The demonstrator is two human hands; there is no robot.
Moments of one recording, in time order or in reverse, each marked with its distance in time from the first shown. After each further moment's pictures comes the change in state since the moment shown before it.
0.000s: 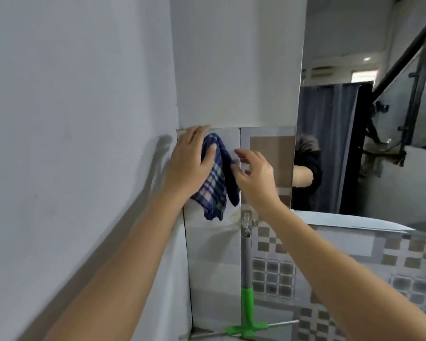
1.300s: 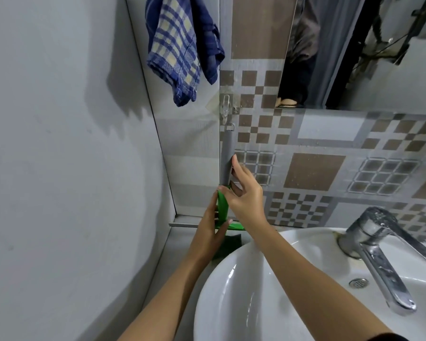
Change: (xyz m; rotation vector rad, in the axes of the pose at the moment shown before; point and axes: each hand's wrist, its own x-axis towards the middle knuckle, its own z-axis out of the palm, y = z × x) left_hand -0.338 0.050 0.123 -0.732 -0.491 -0.770; right_hand -0.224 0.110 0.021 0.150 -0.130 0.429
